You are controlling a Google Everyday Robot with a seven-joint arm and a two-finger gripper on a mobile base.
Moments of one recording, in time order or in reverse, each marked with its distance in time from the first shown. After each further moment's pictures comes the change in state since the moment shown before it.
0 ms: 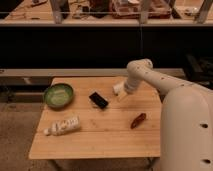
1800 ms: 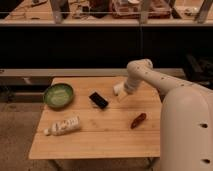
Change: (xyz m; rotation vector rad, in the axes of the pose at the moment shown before) arm 0.001 -0.002 0.000 0.002 0.001 -0.001
